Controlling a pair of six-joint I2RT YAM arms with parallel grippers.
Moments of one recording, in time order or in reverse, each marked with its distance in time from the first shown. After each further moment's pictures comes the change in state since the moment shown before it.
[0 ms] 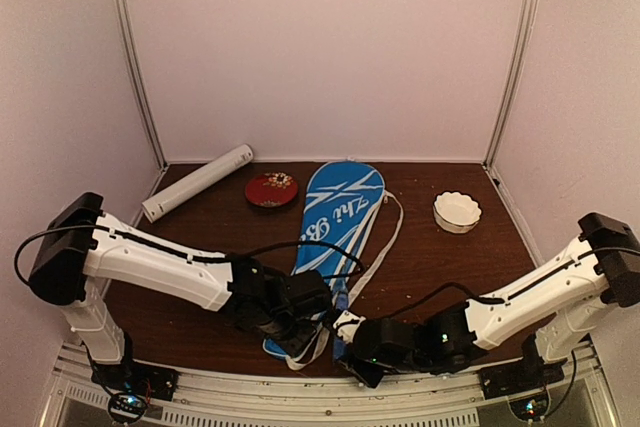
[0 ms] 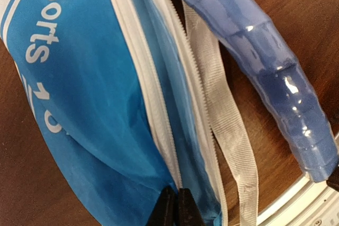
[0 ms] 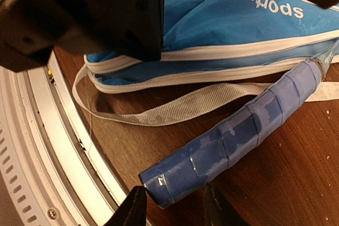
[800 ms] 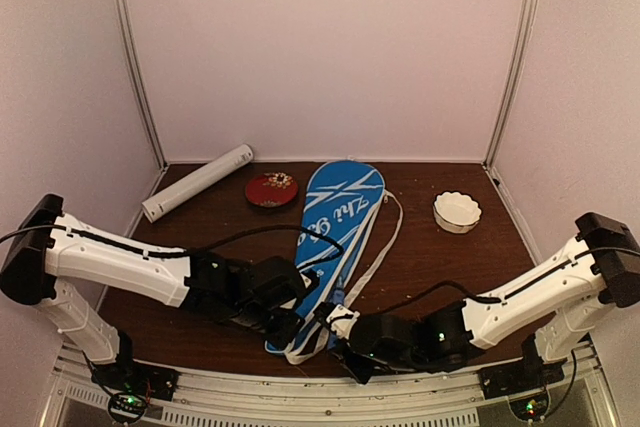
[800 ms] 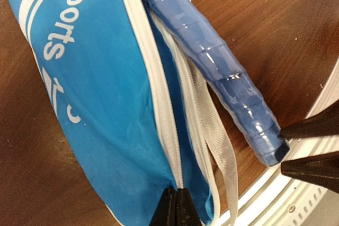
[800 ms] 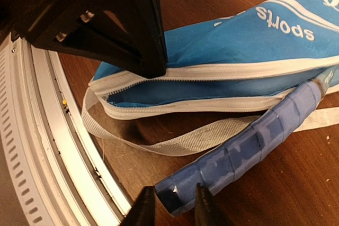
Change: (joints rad) left arm 0.030 -0.200 -0.157 0.152 0.046 -0.011; right arm -0.006 0.016 0.018 0.104 0.013 -0.036
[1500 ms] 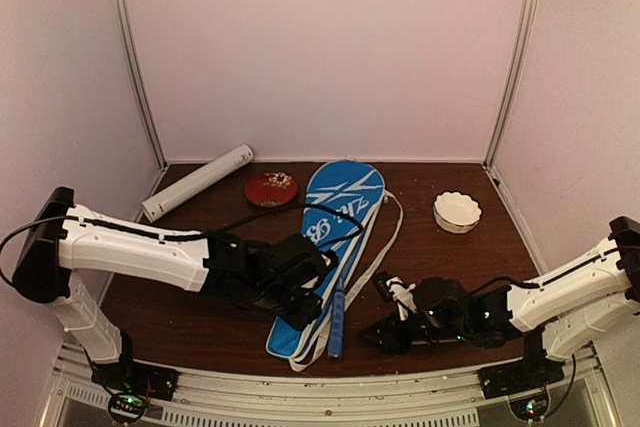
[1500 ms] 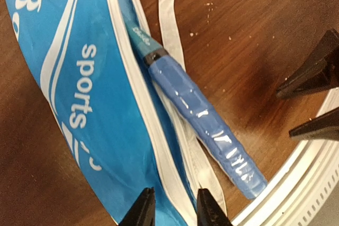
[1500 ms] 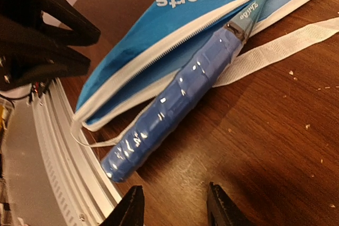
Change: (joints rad) left arm 0.031 0.058 0.135 -0.026 -0.047 0.058; right arm -0.236 -0.269 -0.360 0.246 -0.293 0.251
